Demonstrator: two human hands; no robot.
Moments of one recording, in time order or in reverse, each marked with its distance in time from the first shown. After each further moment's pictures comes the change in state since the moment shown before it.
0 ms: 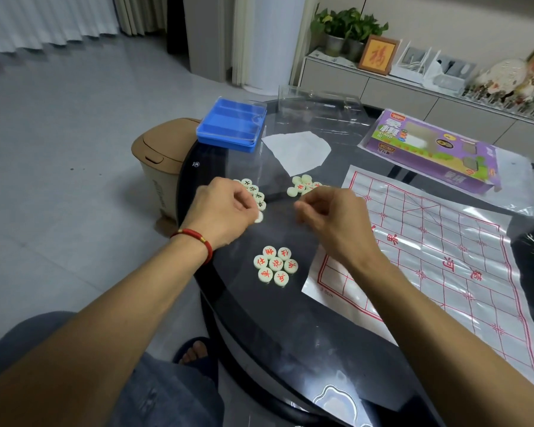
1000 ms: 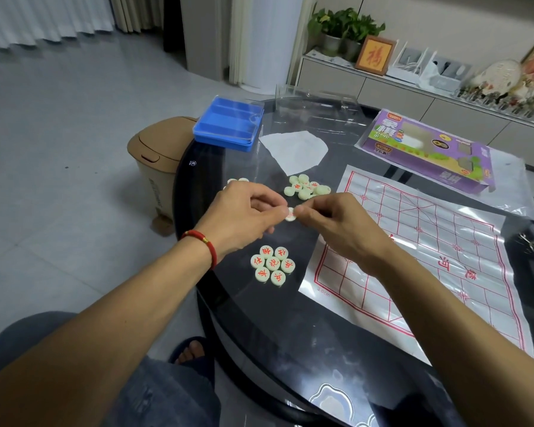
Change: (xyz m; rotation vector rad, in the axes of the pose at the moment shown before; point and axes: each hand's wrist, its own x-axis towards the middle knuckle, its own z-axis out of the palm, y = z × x) left_hand -0.012 0.019 0.011 -0.305 -0.159 0.099; right_hand 0.000 0.004 -0.018 0.143 -0.285 0.060
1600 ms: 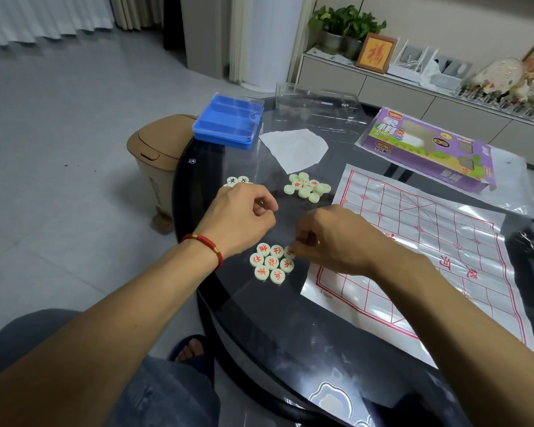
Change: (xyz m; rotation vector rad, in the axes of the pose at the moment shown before) left_hand 0.002 -0.007 0.001 0.371 0.085 0.107; right_hand -0.003 -0.008 -0.003 -0.764 -0.259 -0.246
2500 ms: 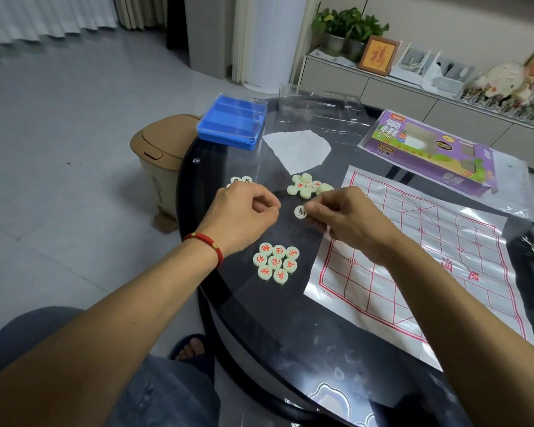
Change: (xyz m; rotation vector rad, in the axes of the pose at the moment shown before) left_hand -0.001 -0.003 -0.001 -0.135 0.007 -0.069; right_hand 0.008 0.020 0.000 0.759 0.180 0.303
